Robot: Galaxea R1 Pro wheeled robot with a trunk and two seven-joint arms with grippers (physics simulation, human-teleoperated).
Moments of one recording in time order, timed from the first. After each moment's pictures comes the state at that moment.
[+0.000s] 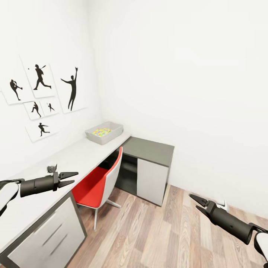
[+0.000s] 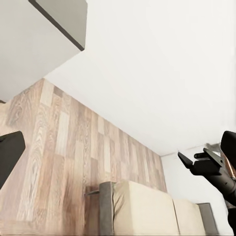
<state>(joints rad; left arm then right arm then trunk) -0.56 0.62 -0.11 -1.18 1.14 1.03 -0.62 -0.09 -0.24 -0.31 -1.58 -1.11 0.92 0.23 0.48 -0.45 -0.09</state>
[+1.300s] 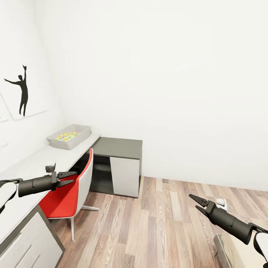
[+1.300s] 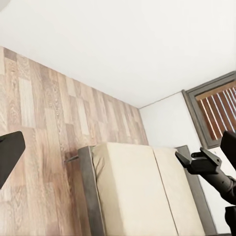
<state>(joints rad) -0.56 0.63 -0.11 -1.18 1.14 1.03 -0.65 -0.09 -0.23 -0.31 -1.58 -1.11 0.92 0.23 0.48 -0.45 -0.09</state>
